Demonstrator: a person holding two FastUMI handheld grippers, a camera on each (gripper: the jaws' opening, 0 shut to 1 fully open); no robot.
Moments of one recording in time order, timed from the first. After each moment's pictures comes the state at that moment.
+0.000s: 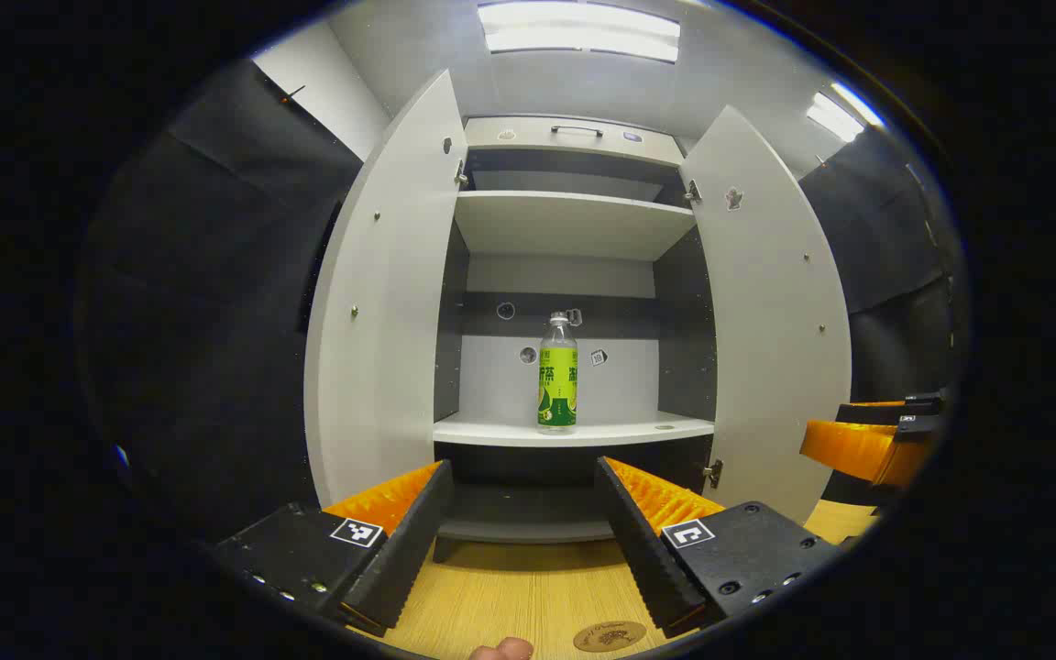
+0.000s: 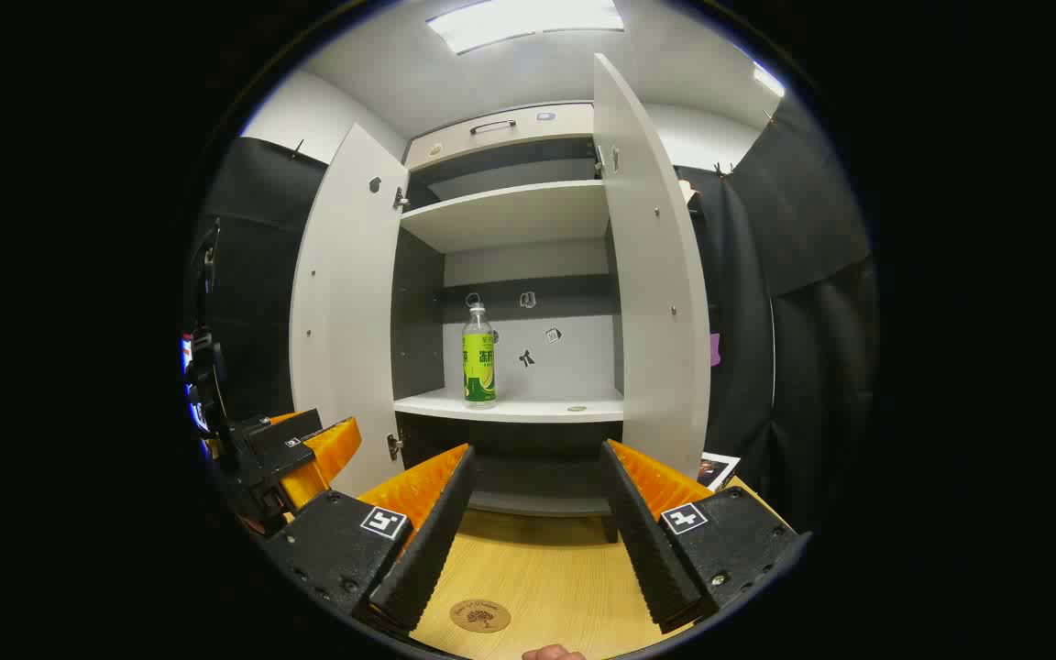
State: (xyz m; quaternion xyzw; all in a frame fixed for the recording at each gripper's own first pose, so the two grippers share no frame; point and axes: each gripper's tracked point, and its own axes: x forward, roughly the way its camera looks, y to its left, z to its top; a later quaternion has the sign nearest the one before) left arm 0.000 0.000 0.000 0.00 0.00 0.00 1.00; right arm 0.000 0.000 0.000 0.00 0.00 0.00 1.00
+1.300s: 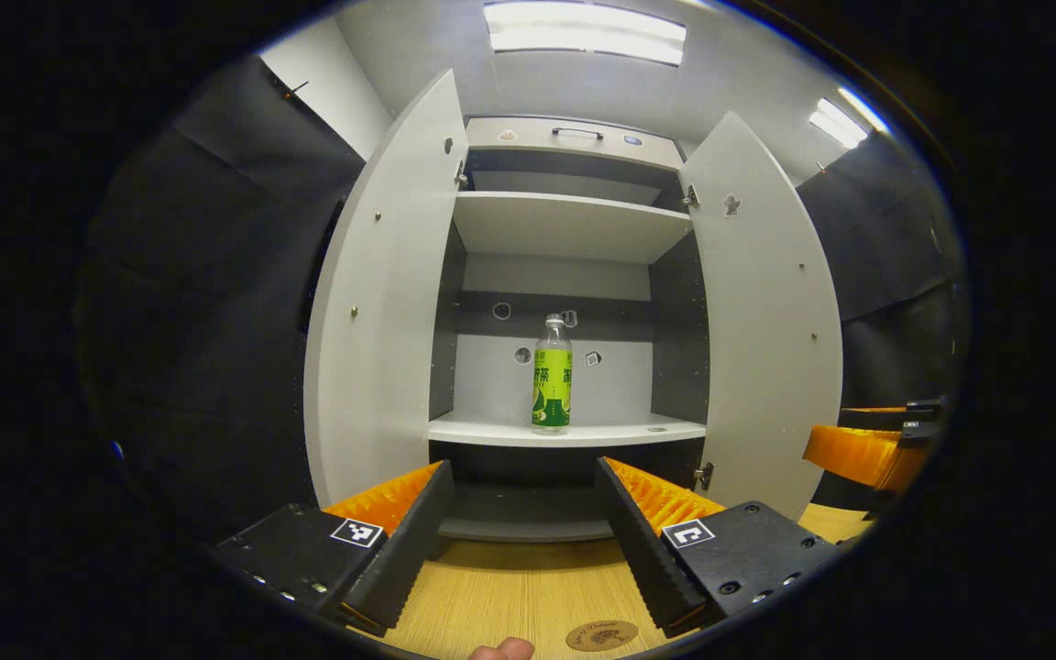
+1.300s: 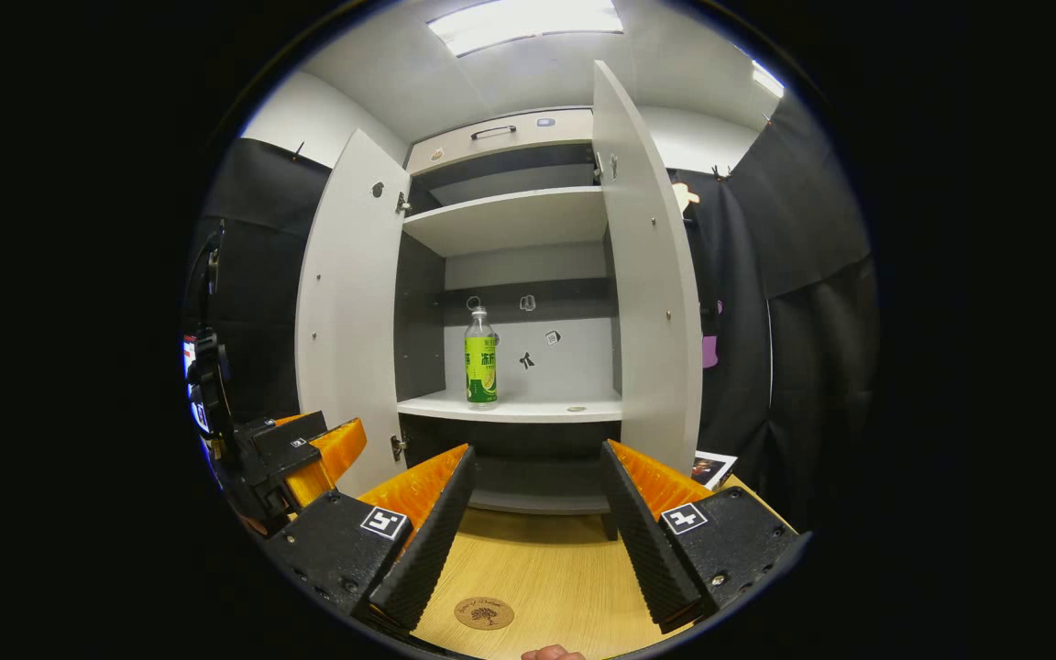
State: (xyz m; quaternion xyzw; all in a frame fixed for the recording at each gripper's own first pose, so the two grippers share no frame) left arm 0.000 0.001 0.004 -0.01 0.00 -0.01 1.00; right arm -0.015 0.001 0.000 0.00 0.00 -0.01 1.00
